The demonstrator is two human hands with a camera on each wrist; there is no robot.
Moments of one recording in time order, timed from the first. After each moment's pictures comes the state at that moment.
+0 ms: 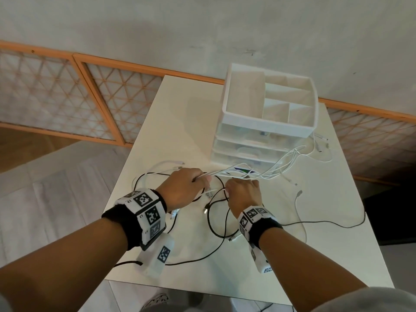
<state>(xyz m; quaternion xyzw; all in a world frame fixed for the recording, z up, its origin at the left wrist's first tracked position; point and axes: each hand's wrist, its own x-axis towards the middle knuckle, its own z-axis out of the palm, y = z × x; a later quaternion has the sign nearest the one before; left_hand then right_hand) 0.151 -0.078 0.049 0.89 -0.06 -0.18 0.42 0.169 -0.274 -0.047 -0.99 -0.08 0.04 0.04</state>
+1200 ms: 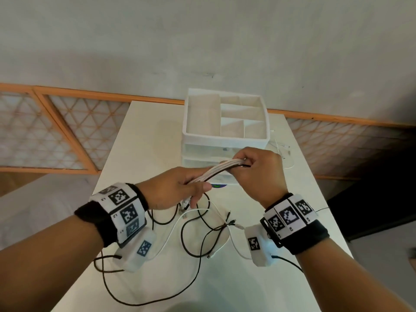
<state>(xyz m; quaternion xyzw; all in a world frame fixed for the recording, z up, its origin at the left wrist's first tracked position) 0.179 -0.117 0.106 0.79 -0.28 -0.25 0.49 0.170 -0.334 0.109 -0.91 -0.02 -0.18 0.38</state>
